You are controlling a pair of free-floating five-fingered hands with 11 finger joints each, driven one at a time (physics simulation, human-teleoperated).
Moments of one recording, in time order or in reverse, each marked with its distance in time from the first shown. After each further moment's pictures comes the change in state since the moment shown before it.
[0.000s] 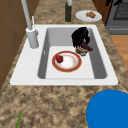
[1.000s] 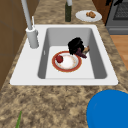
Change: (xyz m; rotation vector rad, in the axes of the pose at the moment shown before) left hand -0.060 -0.080 -0.026 -0.017 0.009 -0.011; right hand 0.000 0.000 0.000 0.000 0.000 0.000
